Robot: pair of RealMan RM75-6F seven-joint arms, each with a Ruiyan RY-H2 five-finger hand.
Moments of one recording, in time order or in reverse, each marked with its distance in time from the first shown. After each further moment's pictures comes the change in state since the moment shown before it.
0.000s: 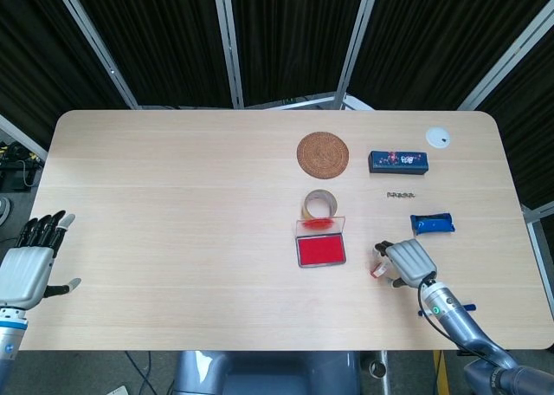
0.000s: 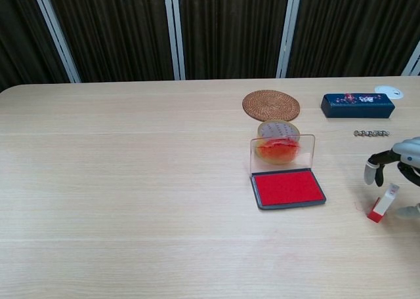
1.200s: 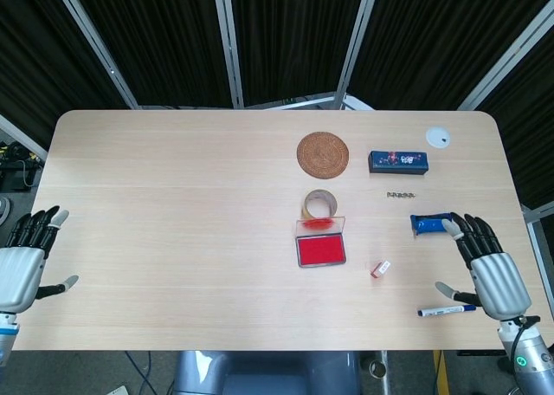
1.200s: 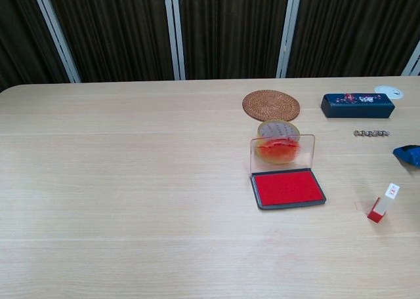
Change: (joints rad) left arm 0.030 0.013 0.006 0.028 0.120 0.092 -0.112; right arm -0.281 0.335 0.009 -0.342 -0.119 0.568 0.090
